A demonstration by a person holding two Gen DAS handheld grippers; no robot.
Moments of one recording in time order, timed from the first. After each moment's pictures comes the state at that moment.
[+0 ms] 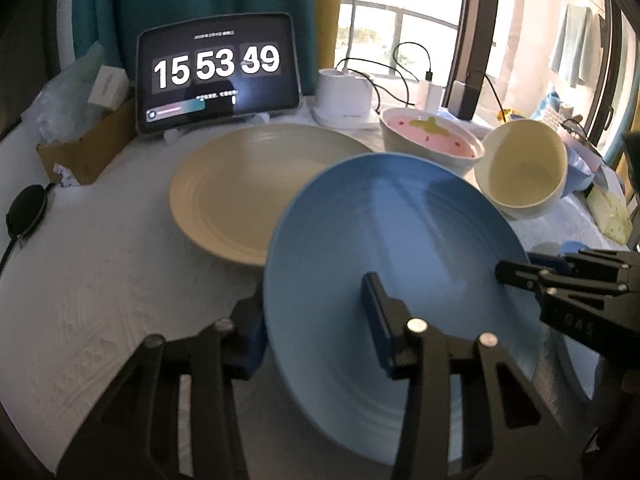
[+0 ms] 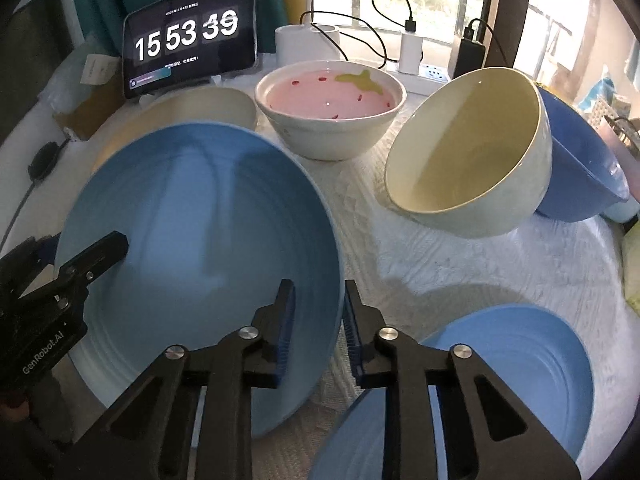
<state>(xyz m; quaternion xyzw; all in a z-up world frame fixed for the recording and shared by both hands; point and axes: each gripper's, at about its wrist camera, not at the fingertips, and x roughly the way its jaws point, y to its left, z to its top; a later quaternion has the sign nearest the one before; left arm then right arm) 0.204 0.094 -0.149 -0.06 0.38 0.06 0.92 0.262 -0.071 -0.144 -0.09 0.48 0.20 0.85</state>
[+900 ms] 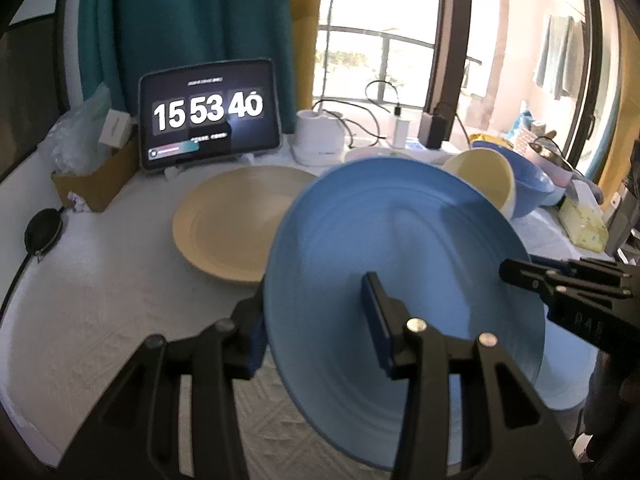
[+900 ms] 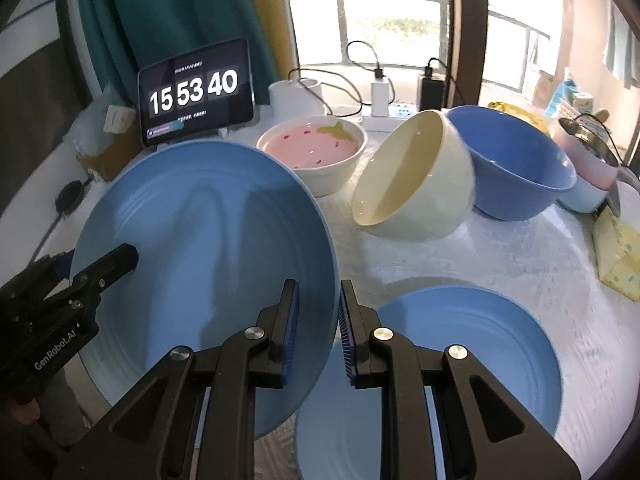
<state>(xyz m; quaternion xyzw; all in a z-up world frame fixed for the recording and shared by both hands) 0.172 0.059 -0.106 -0.05 0.33 0.04 0.94 0.225 -0.112 -0.098 -0.03 0.42 0.20 0.89</state>
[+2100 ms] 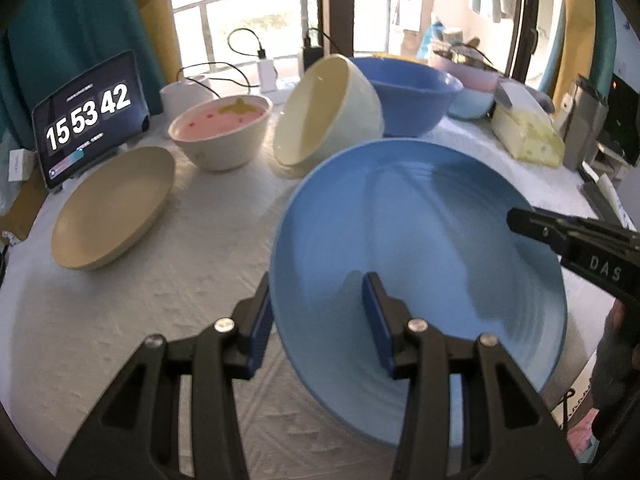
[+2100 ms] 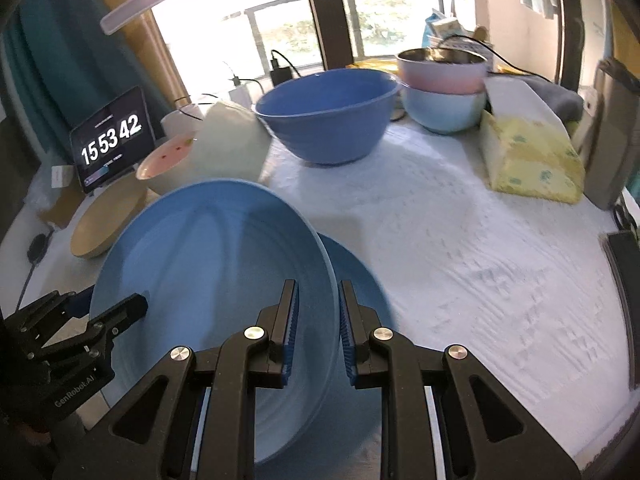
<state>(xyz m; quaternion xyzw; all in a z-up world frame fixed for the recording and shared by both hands) 0.194 -0.091 -0.140 0.03 0.41 -0.05 0.91 0.203 -0.271 -0.126 0.06 0.42 0.10 0.90</state>
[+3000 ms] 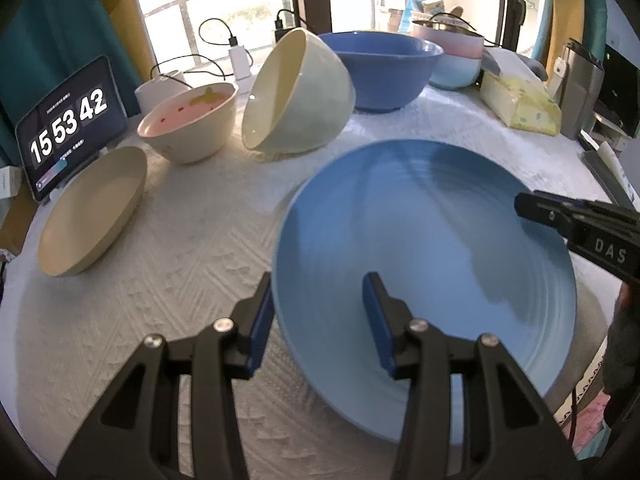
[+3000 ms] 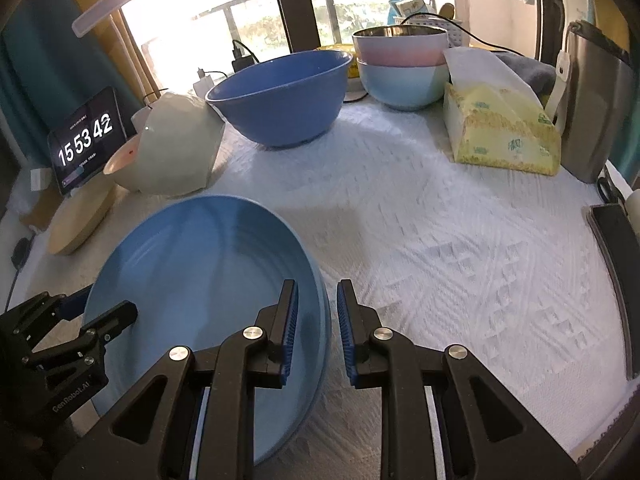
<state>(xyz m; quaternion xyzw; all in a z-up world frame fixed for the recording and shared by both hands) 0.200 -0.114 -0.154 0.06 0.43 -0.06 0.90 0.204 -0.294 -0.141 0.06 0.44 0.07 0.89</state>
